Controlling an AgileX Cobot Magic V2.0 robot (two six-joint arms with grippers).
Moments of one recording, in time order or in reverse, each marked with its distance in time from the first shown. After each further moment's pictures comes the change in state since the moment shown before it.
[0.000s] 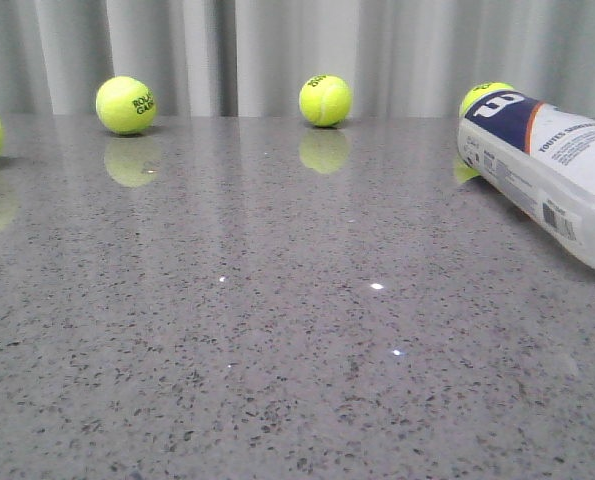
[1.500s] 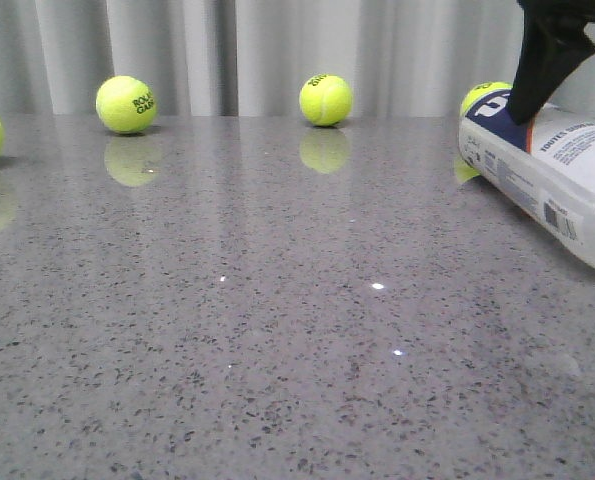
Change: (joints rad) left arm 0.000 0.000 0.000 0.000 0.000 0.000; right arm 0.082 0.844 -0.268 0.176 -0.153 -0.169
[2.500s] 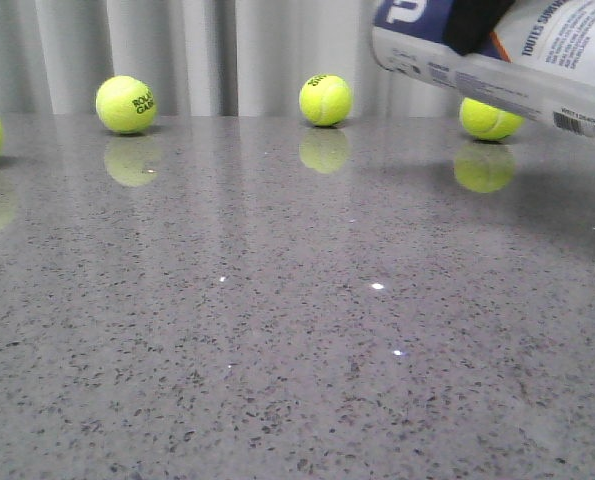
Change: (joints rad) left arm 0.000 0.000 0.000 0.000 0.000 0.000; right arm 0.166 0.064 -0.313 -0.001 0.236 -0.386
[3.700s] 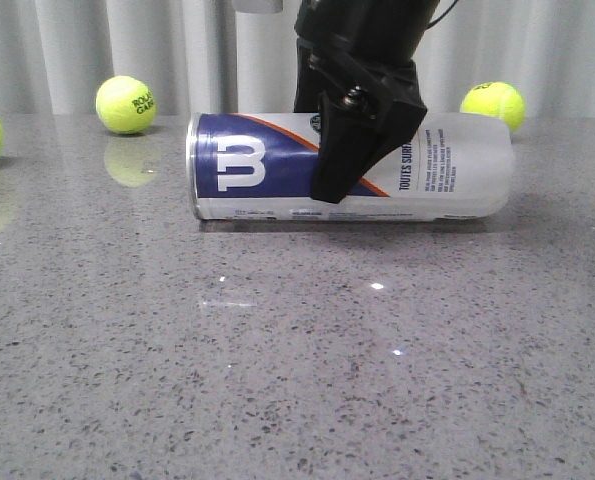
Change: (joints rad) left arm 0.000 0.000 0.000 0.000 0.000 0.000; right arm 0.261 0.237 -0.019 0.002 -0.089 -0.764
